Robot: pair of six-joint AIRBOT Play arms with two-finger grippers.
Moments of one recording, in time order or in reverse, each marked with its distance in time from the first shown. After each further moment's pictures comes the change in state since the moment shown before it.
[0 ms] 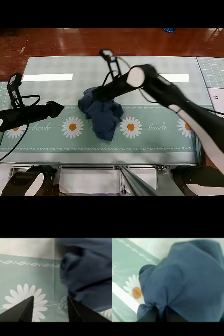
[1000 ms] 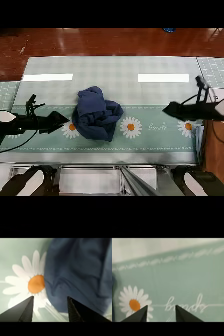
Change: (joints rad) left arm 0.261 -0.352 -0.143 -0.274 -0.112 0.195; right arm -0.757 0.718 -0.819 -0.016 0.162 -0.025
